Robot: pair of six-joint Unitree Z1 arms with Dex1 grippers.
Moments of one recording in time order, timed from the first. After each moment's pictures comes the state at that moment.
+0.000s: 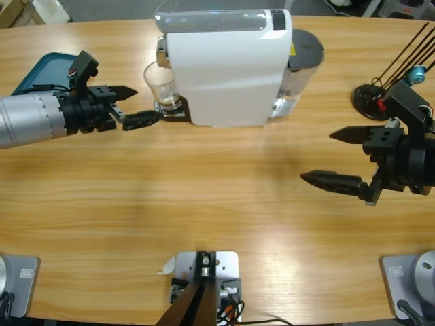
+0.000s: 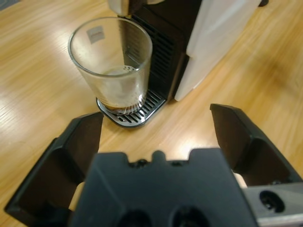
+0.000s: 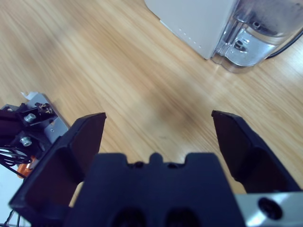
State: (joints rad) arm 0 -0.58 1.71 -0.39 -0.79 -0.26 0.04; arm 1 0.77 1.16 -0.62 0.26 0.14 0.04
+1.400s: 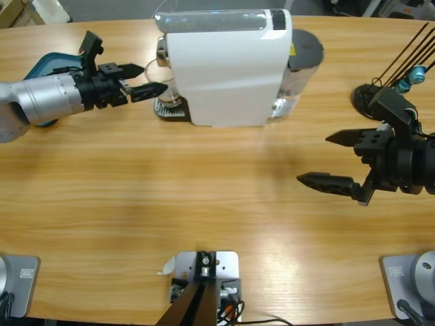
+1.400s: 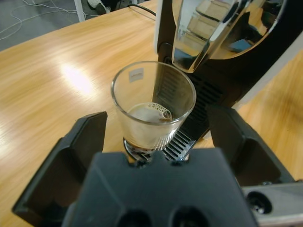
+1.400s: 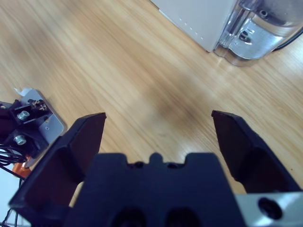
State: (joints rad) arm 0 -0.45 1.95 -0.43 -1.15 -0.43 0.02; arm 1 0.77 1.20 -0.62 0.26 0.14 0.04
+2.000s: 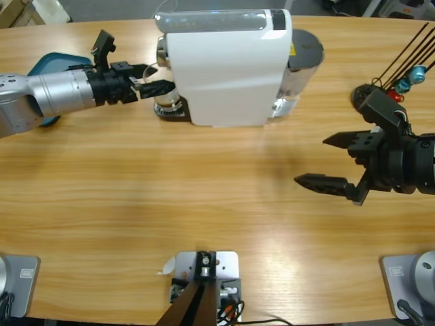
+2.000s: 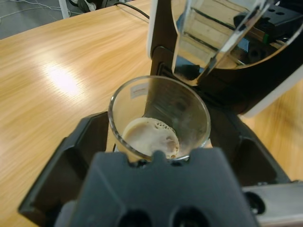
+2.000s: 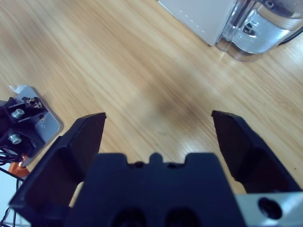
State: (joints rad) arm 0 -0.44 2.02 -0.50 -1.14 -0.50 -0.01; arm 1 0.77 1.23 -0.62 0.26 0.14 0.04
